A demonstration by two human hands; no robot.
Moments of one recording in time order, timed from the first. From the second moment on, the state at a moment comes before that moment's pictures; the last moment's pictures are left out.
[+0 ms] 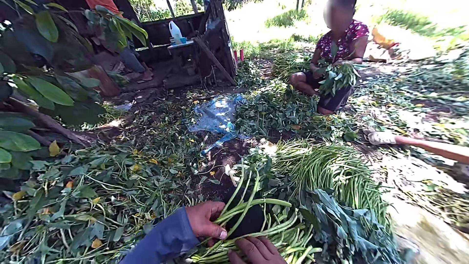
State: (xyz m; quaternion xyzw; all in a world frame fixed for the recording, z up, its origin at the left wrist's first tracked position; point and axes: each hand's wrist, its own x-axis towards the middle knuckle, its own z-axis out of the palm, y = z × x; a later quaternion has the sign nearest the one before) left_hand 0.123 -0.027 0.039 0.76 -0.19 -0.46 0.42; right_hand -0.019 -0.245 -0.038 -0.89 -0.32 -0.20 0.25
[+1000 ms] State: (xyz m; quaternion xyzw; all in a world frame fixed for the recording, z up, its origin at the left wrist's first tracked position) left_hand 0.101 -0.045 0.068 0.93 -0.24 -0.26 0.10; right_hand -0.030 -0.229 -0.023 -0.94 -0.23 -0.20 0.14
